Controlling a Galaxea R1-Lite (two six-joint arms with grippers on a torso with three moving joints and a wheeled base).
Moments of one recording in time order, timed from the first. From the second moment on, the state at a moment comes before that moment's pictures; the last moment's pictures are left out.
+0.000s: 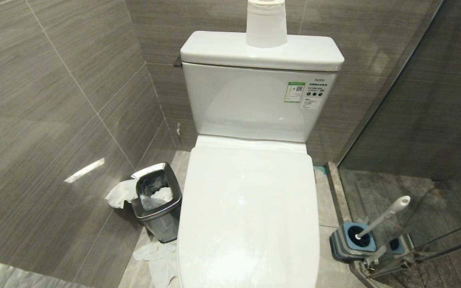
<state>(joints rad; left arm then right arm) 0.02 0.29 -1.01 0.45 -0.28 0.13 0.01 0.00 0.00 0.00 0.01 -0.01</state>
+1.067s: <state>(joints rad) -0.01 0.00 -0.59 0.22 -0.21 0.19 0.01 0.00 0.00 0.00 0.01 -0.01</state>
